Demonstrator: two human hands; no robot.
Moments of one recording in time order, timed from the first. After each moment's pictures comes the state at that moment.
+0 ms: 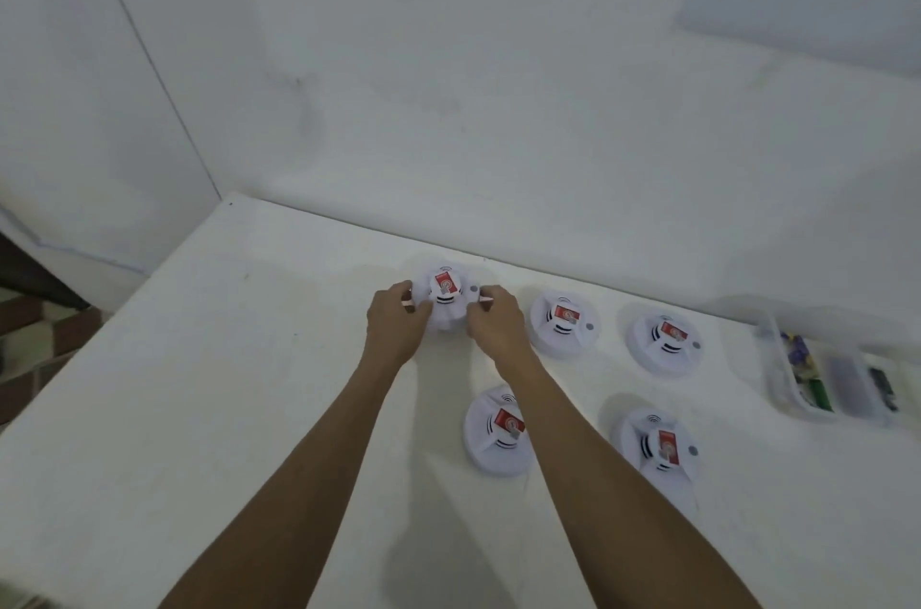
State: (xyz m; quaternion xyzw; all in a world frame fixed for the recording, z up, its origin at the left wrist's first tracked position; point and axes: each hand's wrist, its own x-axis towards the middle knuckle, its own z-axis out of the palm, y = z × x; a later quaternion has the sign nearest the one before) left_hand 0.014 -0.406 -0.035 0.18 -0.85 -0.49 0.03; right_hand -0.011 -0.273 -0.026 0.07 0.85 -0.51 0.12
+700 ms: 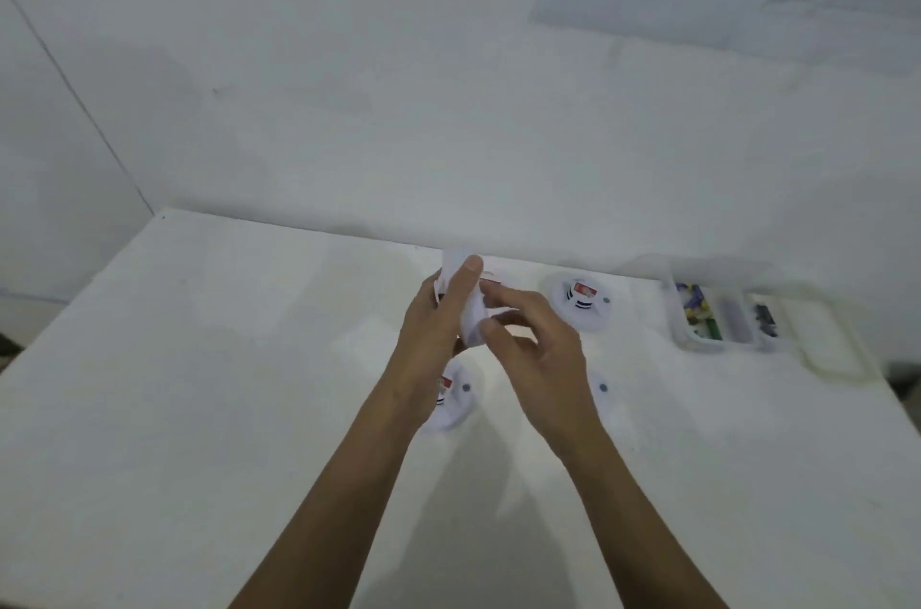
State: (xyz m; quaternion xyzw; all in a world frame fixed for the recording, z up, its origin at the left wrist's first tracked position) left_hand 0.122 -0.283 0.083 0.07 -0.61 -0.78 -0.08; right_hand 0.144 -0.165 0.080 -0.08 0.78 -0.62 -0.09
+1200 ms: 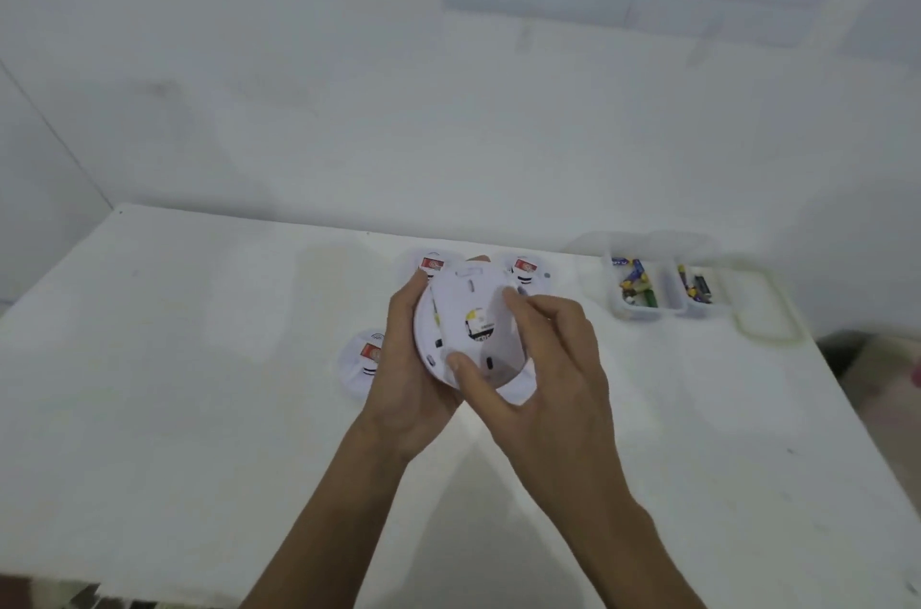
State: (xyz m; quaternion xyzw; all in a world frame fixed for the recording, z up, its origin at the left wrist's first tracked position) left_hand 0.189 -0.210 0.097 0.00 -0.38 -0.91 -0.18; right_hand 0.231 -0.092 0.109 -0.08 0.89 -0.37 -0.26
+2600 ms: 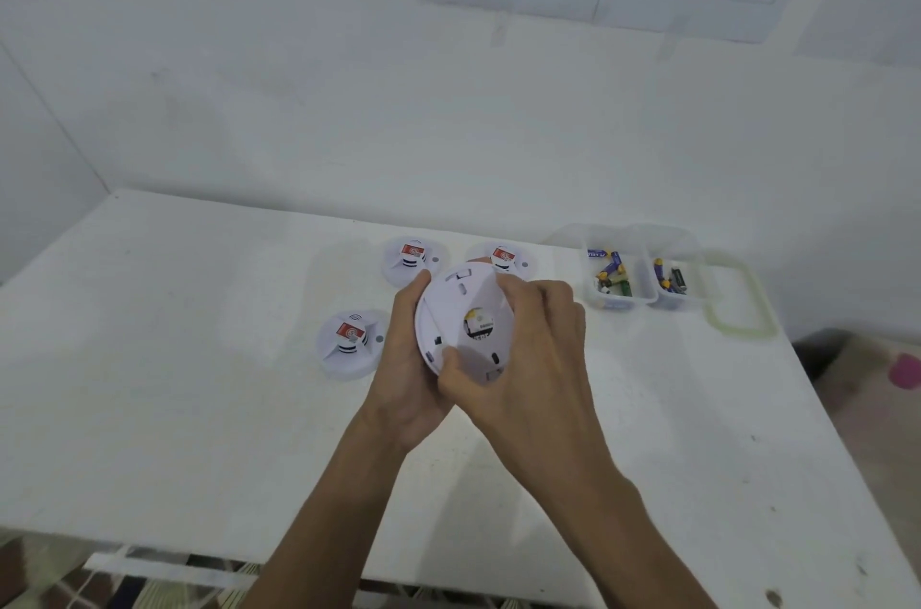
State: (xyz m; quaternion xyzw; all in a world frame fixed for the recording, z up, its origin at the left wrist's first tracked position) left_hand 0.218 -0.161 0.103 0.05 -0.38 -0.91 -0.13; right_hand 0.253 -0.060 0.131 -0.08 0.92 -0.34 -0.17
